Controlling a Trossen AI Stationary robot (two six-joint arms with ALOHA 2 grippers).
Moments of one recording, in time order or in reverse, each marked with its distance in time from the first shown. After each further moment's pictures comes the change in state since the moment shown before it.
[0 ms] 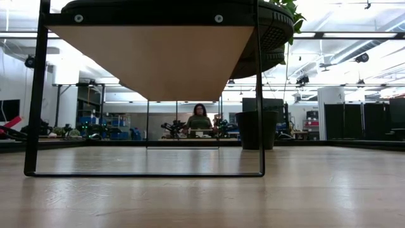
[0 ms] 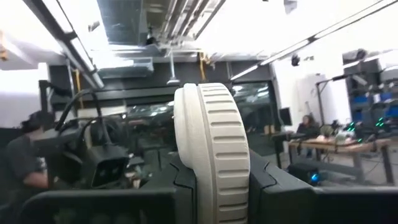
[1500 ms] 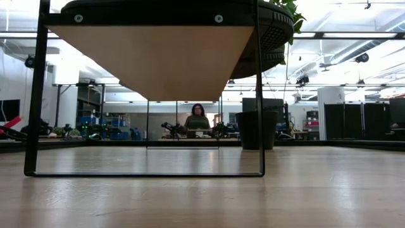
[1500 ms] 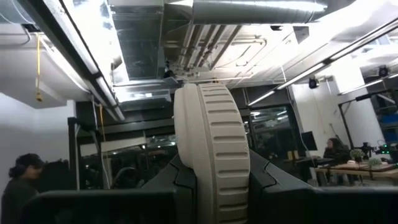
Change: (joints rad) left arm 0.008 -0.168 -0.579 1.012 0.310 0.208; right arm 0.002 -0.006 0.000 0.139 -0.047 0.040
